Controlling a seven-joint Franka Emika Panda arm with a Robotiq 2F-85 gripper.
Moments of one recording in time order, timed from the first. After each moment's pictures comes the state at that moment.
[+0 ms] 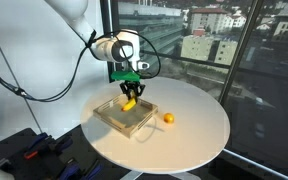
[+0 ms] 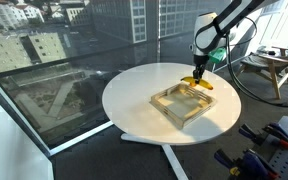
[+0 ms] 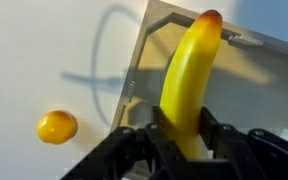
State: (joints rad) arm -0.11 0.41 -0.04 -2.03 -0.12 2.39 -0.32
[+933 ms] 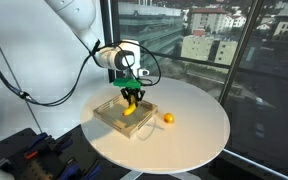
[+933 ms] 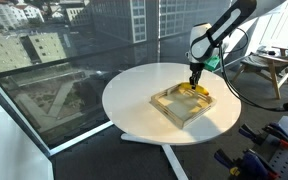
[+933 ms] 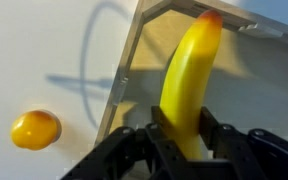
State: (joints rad) arm -0.11 0.52 -0.03 -1.98 -0.12 2.43 -0.33
